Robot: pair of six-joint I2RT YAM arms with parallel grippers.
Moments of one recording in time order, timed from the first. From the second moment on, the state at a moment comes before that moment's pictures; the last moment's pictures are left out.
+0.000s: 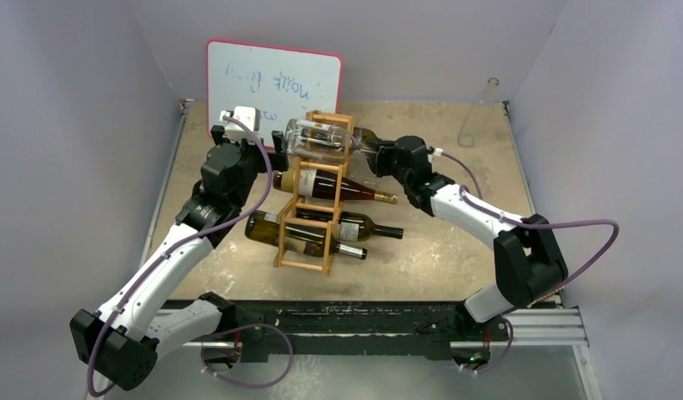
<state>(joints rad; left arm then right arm) -0.47 1.01 0.97 -0.05 -0.33 -0.09 0.51 1.53 1.00 0.10 0.20 1.90</state>
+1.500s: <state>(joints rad) -0.48 0.95 0.90 -0.02 -0.51 -0.02 0.38 1.53 1.00 0.32 -0.11 1.69</state>
